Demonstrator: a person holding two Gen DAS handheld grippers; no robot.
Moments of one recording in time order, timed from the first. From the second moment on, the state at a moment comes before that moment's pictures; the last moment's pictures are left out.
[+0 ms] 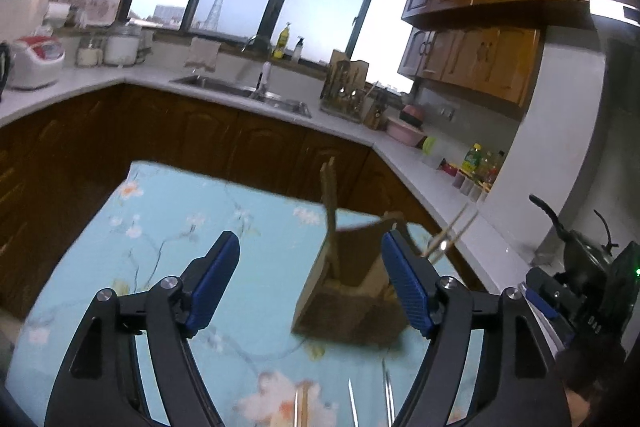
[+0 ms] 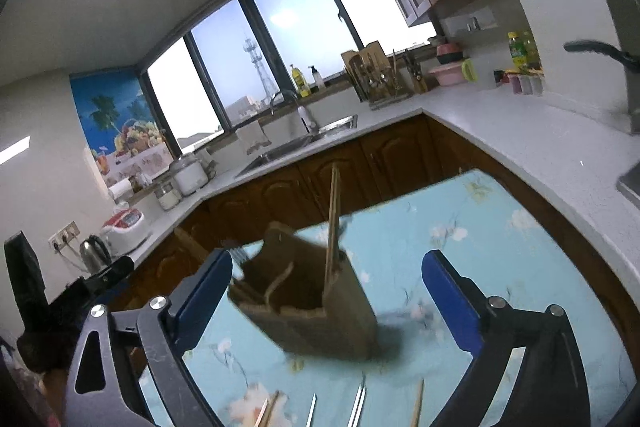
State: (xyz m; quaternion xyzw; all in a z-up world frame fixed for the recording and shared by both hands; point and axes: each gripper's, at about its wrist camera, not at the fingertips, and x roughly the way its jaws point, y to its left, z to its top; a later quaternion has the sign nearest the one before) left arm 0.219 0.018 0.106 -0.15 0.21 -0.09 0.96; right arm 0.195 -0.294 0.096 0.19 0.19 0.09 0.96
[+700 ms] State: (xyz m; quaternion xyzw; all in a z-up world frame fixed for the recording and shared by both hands) left arm 0.123 0.042 0.003 -0.16 0.32 -0.05 0.93; right arm 0.107 -0.298 0.016 0.20 0.27 0.07 0.94
